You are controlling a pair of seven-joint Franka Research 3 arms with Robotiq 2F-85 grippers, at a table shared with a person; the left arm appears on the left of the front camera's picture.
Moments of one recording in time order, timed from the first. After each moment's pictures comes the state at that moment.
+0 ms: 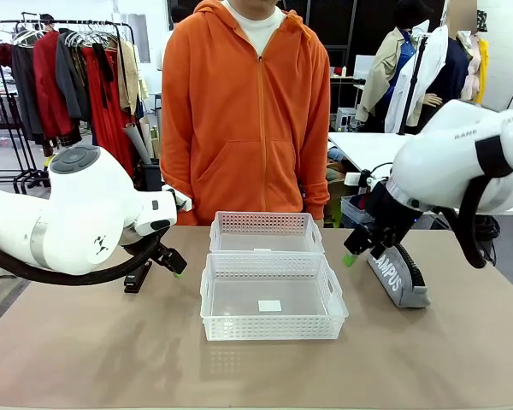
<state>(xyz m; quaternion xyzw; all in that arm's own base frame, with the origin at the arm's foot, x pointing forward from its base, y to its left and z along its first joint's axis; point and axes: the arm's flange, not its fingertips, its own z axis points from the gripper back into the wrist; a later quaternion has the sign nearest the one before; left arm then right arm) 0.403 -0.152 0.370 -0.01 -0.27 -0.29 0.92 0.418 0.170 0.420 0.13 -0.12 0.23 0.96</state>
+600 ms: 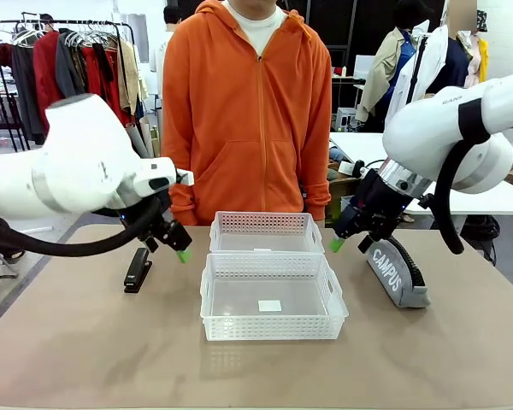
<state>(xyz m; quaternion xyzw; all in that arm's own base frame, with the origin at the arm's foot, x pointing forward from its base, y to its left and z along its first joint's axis) 0.418 -0.153 0.432 -0.12 -0.16 -0.29 0.94 0.440 0.182 0.431 0.20 -0.08 0.18 0.96</state>
